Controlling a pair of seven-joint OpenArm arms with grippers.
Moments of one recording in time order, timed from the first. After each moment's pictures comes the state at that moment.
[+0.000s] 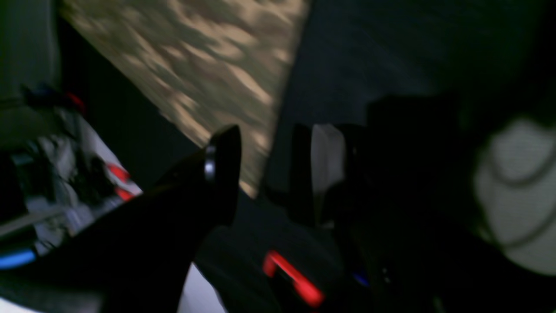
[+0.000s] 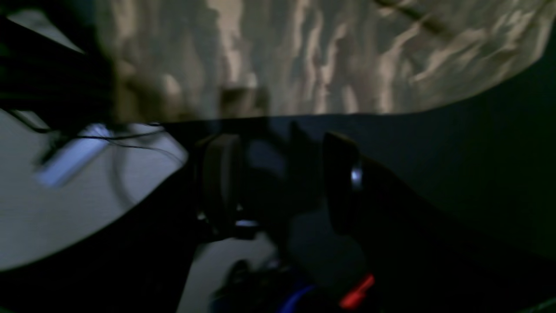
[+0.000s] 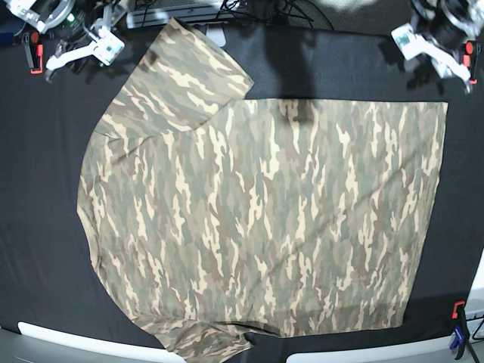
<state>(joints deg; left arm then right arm) 48.6 -37.9 -3.9 113.4 30.8 -14.7 6.2 -56.3 33.0 17.2 129.9 -0.7 24.3 -27.3</state>
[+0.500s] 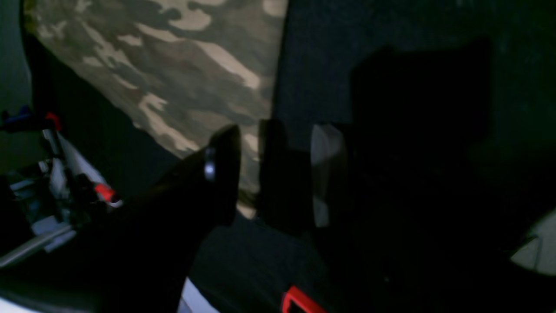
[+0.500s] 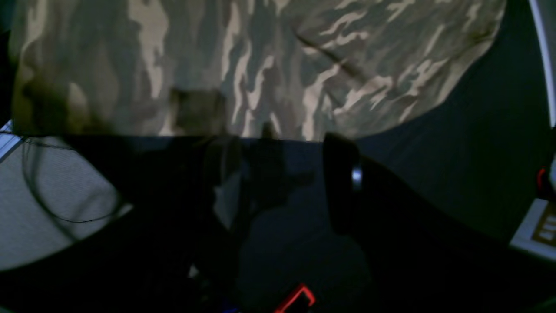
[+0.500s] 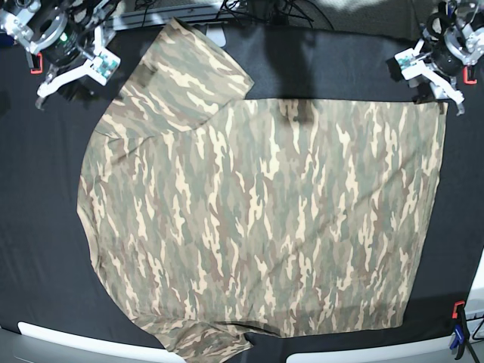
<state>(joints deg) 34.5 -40.3 4.1 97.7 35.1 -16.8 4.0 -51.2 36.9 17.1 129.9 -5.7 24.4 -24.9</state>
